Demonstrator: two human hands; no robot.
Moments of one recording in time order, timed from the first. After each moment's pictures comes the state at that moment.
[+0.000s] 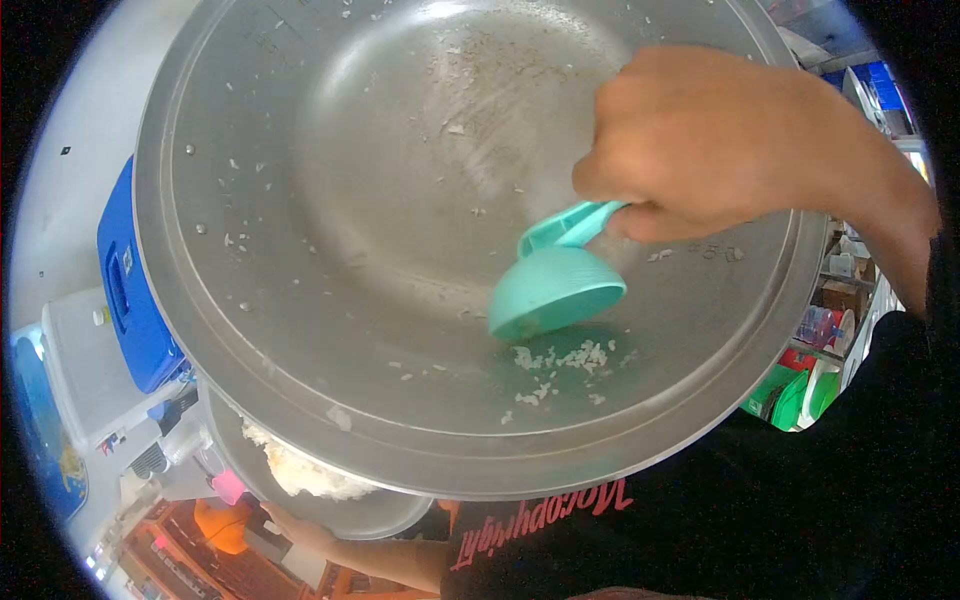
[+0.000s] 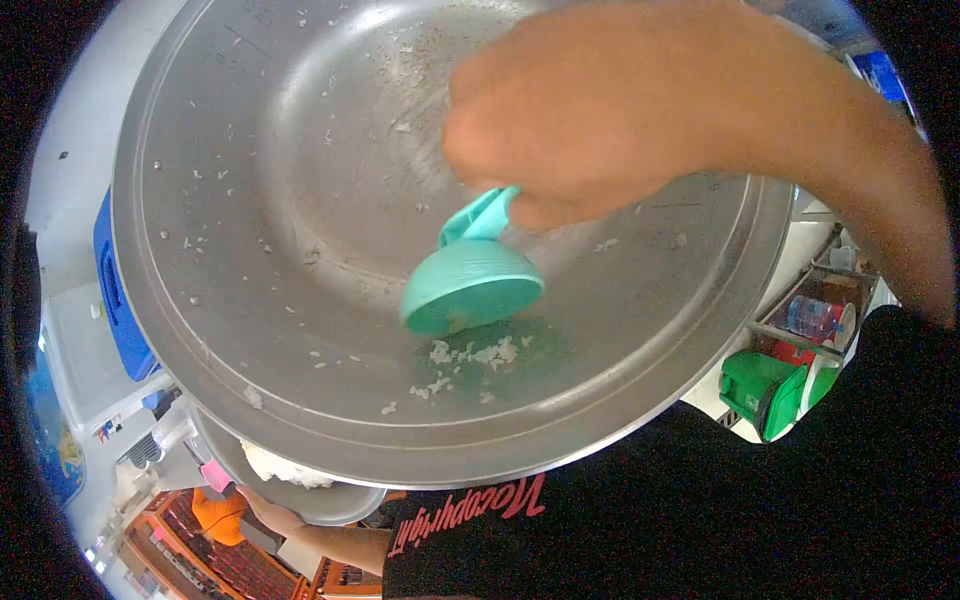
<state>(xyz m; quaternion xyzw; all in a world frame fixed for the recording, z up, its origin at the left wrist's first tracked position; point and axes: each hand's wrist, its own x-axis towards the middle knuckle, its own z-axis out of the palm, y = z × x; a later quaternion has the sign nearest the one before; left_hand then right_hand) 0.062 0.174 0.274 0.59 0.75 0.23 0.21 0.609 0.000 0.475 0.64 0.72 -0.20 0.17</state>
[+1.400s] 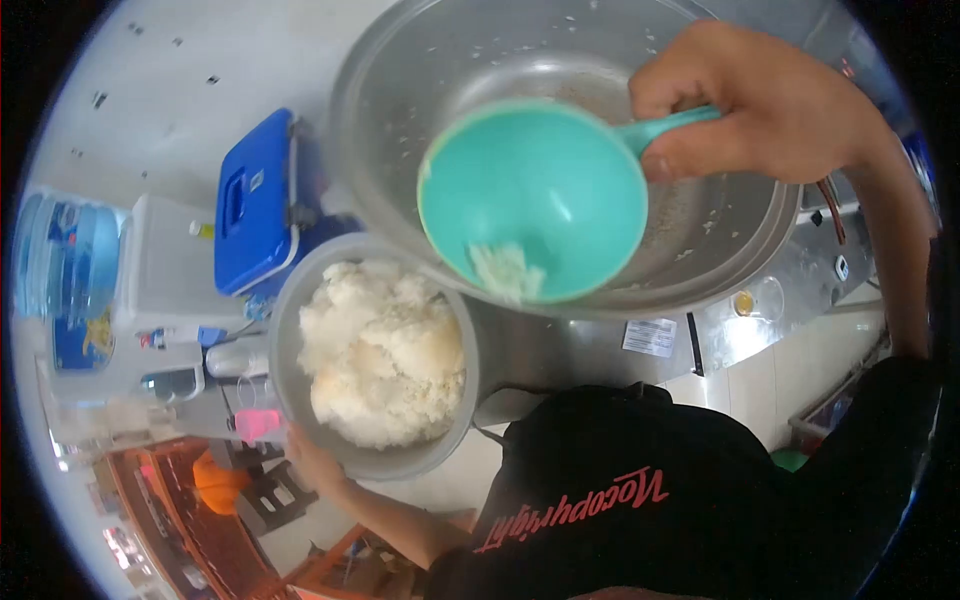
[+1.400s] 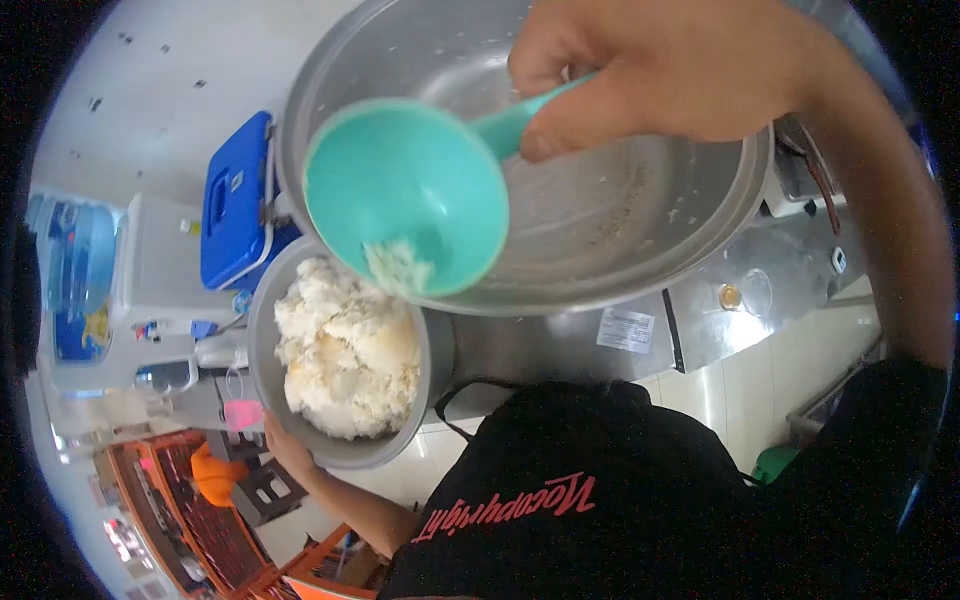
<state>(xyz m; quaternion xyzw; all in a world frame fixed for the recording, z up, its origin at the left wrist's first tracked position) 0.055 0.170 0.268 0.64 0.68 0.27 0.23 0.562 -0.034 0.560 0.73 0.62 -0.29 -0.08</state>
